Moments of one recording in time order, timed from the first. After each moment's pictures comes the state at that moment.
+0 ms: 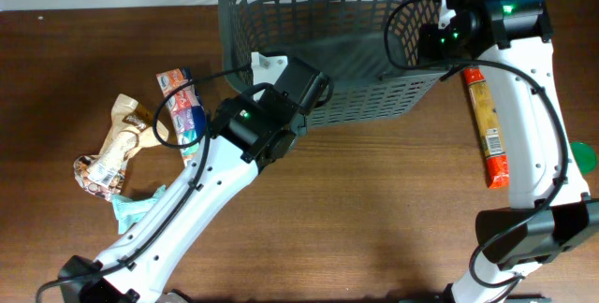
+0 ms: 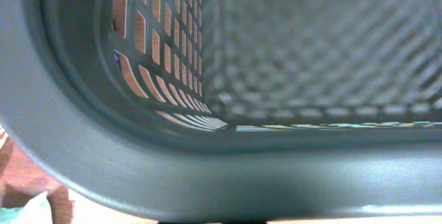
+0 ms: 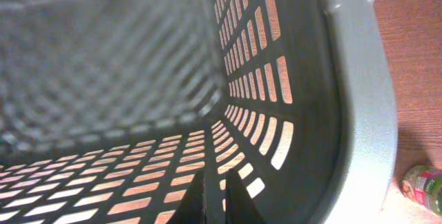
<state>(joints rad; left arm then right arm) -0.65 1.59 1.57 -1.05 -0.45 -0.63 0.13 1.89 2.13 -1.39 0.11 0.19</state>
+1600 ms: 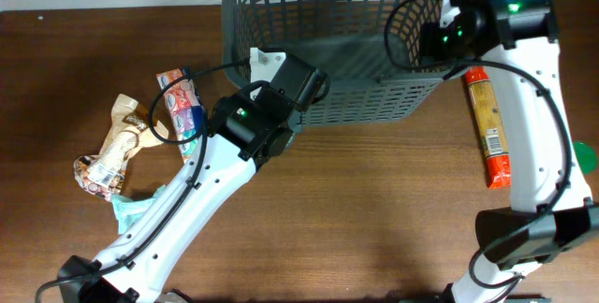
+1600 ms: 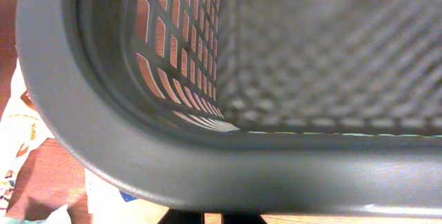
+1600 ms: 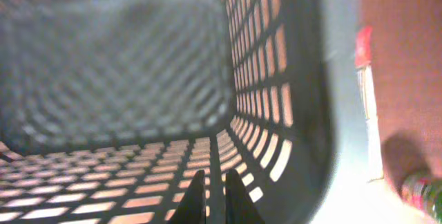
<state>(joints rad) -0.64 1.59 1.57 -1.03 -0.49 -0.57 0.13 1.89 2.22 -1.43 0.09 0.18</state>
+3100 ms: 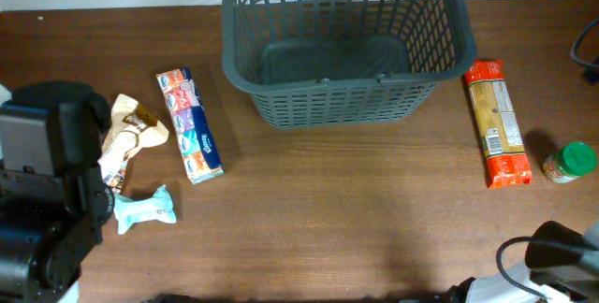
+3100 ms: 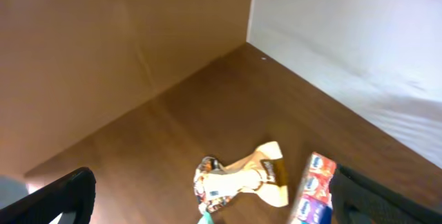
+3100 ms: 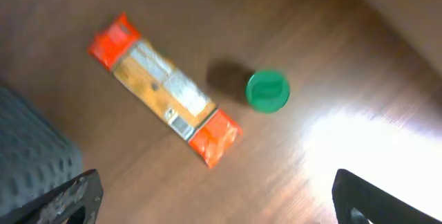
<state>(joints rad) -0.15 1.20 1.95 -1.49 -0.86 -0.63 -0.52 1.77 2.23 -1.60 0.10 0.22</state>
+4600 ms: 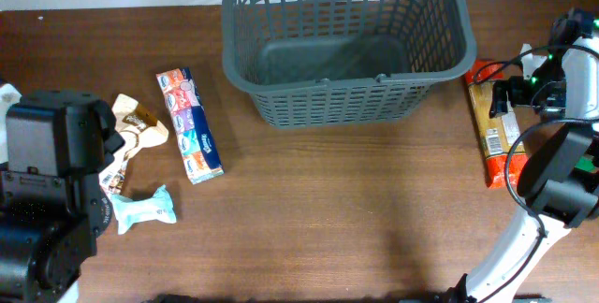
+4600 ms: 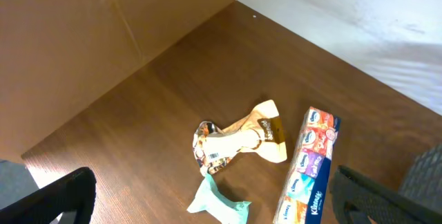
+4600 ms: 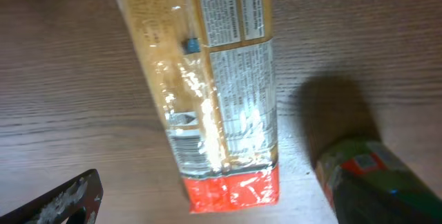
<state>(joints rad) -0.15 1.20 1.95 -1.59 -0.73 -0.63 -0.41 2.23 2.02 -1.40 0.04 -0.30</state>
